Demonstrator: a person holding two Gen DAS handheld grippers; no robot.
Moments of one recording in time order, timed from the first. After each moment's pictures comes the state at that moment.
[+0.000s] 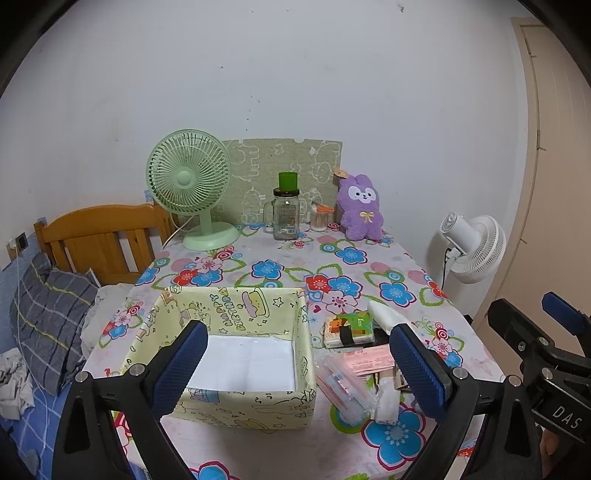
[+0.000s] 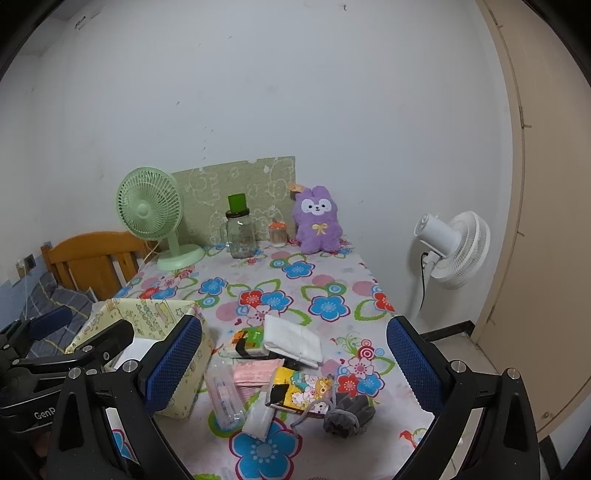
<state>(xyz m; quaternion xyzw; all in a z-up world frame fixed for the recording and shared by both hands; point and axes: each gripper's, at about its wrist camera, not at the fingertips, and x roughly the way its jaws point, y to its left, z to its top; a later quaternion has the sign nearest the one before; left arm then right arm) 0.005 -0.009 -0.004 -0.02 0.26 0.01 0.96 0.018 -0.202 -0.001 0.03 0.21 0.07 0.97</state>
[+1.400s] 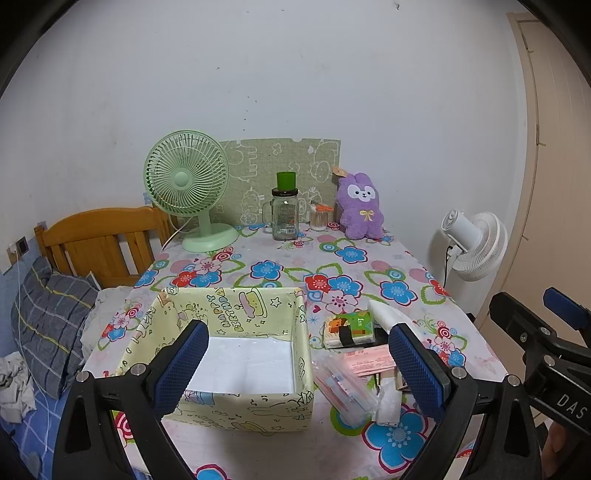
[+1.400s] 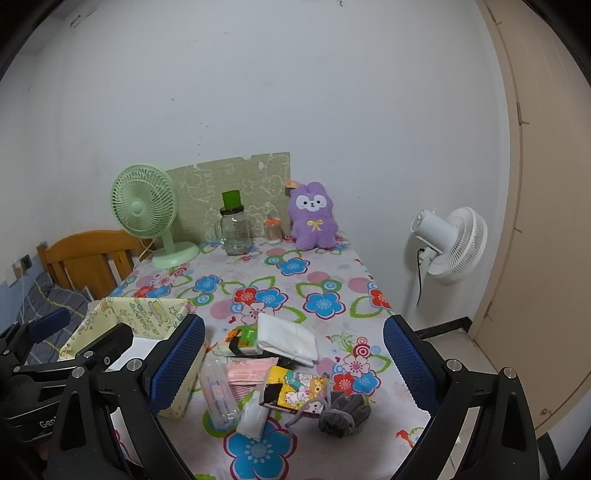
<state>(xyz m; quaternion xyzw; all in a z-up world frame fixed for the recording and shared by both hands) 0.009 -0.014 -0.007 -0.01 0.26 0.02 0.97 0.024 -0.205 -0.003 0.03 0.22 0.06 0.97</state>
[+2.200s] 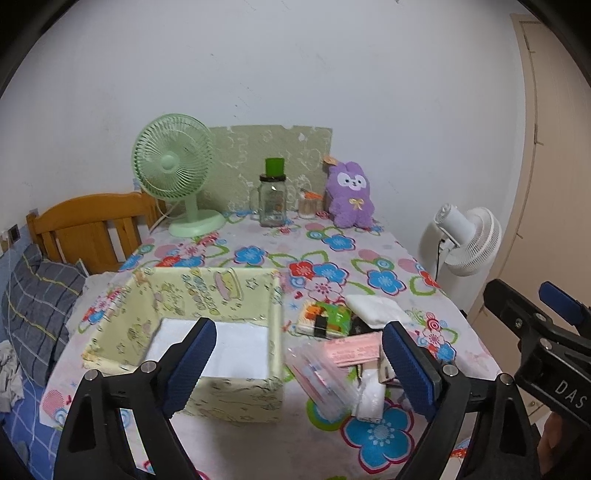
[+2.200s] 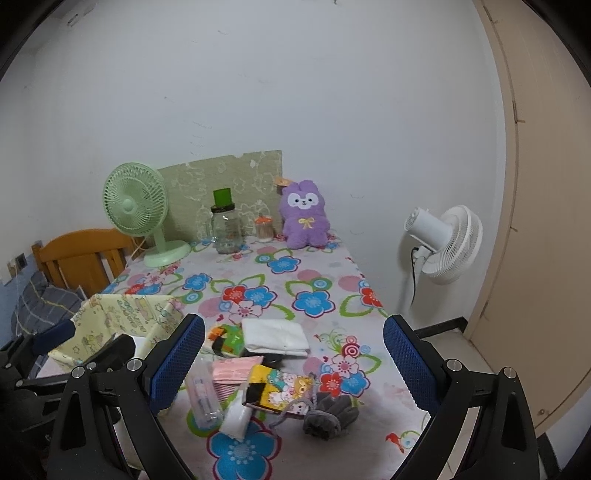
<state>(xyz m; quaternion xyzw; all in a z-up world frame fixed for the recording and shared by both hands) 0.015 -0.037 -0.031 -0.02 0.28 0.00 0.96 0.028 -0.217 -0.016 0.03 0.22 0.05 0.97</state>
